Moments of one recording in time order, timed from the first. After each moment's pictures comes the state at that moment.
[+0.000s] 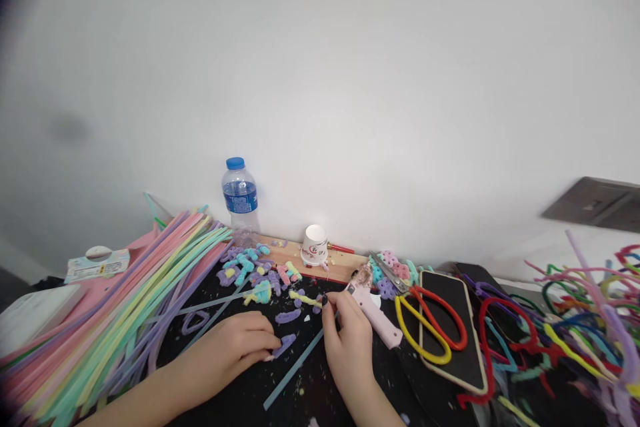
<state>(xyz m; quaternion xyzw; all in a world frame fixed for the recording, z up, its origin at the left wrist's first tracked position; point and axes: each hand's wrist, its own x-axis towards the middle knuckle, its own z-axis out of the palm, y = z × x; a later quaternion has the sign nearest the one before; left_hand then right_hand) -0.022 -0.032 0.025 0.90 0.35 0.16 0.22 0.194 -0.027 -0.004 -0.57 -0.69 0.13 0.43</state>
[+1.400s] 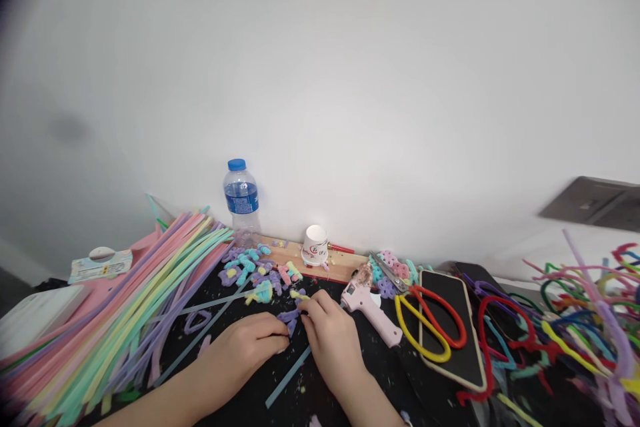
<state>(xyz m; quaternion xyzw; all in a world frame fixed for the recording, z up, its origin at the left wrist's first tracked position) -0.006 -0.038 0.015 0.92 0.34 0.17 0.14 0.182 -0.024 -0.001 -0.49 -0.82 0.10 0.27</state>
